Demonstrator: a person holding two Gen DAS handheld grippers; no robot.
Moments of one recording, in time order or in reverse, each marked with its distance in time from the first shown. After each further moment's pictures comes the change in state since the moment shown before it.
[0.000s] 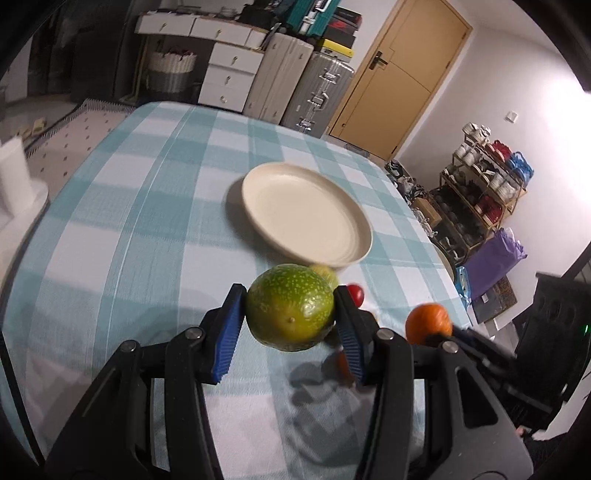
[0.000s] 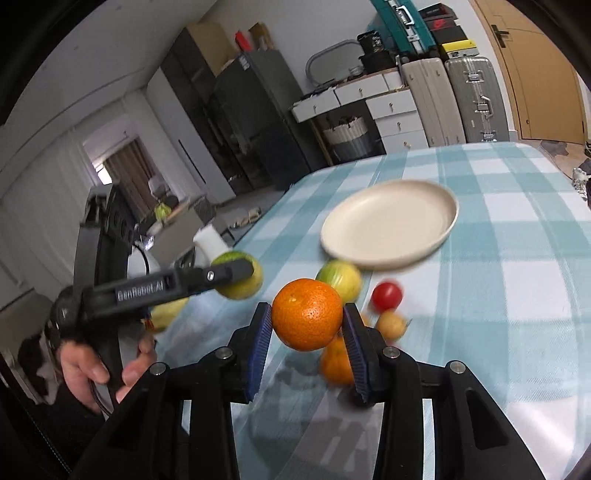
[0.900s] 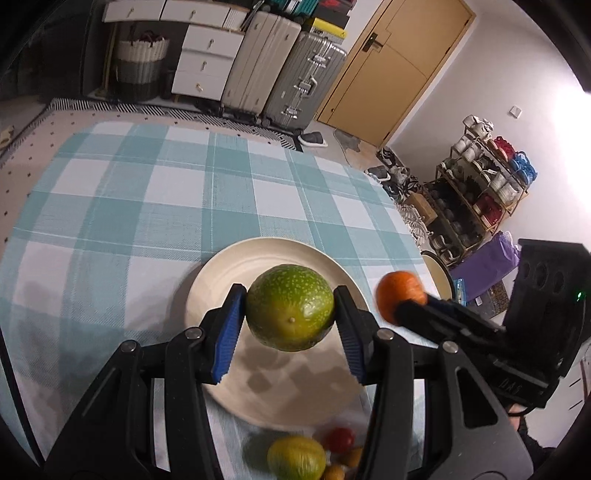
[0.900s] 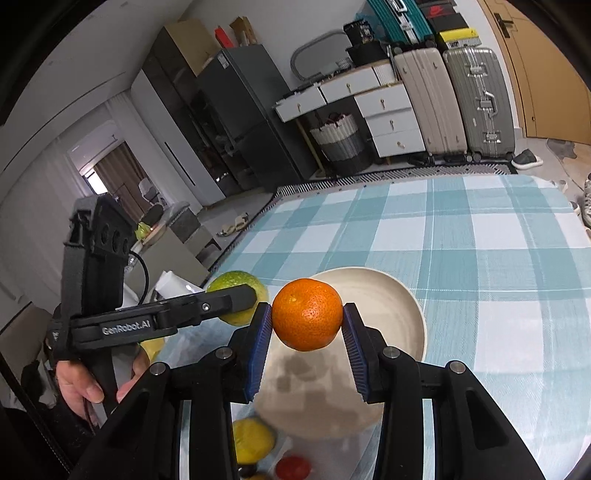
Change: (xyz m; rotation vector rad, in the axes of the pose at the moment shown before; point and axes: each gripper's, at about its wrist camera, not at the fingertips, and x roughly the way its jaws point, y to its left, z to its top) left arm 0.143 -0.016 0.159 0.001 0.087 -0.055; right arm 0.094 -0.098 0.154 0.022 0.073 -0.007
